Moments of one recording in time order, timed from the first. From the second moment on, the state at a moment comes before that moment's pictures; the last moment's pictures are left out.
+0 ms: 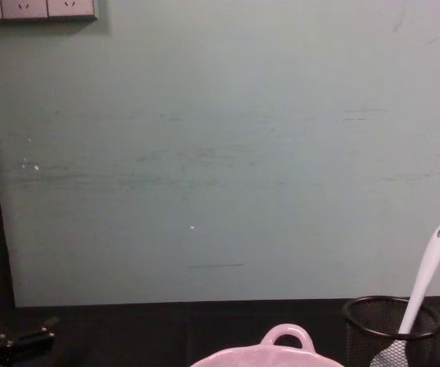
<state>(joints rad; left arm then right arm) -0.20 0.60 0.45 -1.41 -0.25 -0.12 0.03 0.15 0.62 -0.27 -1.56 0.54 0.10 0.12</state>
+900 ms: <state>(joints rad) -0.20 0.60 0.45 -1.41 -0.25 -0.12 0.03 0.24 0.52 -0.34 -1.35 0.39 0.04 0.17</state>
